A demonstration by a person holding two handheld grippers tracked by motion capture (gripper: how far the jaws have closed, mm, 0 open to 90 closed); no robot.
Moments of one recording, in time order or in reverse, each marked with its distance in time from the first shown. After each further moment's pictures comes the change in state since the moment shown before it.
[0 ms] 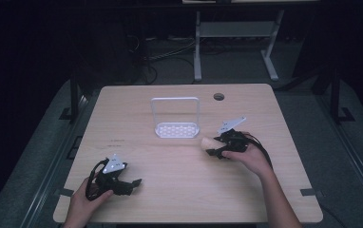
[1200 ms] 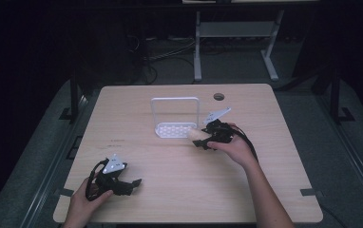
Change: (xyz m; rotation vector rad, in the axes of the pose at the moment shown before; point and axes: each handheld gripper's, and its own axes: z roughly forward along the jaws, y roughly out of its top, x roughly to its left) left arm 0.000 0.000 -0.001 0.003 0.003 0.005; right arm 0.004 0.045 0.022 -0.019 -0.012 0.013
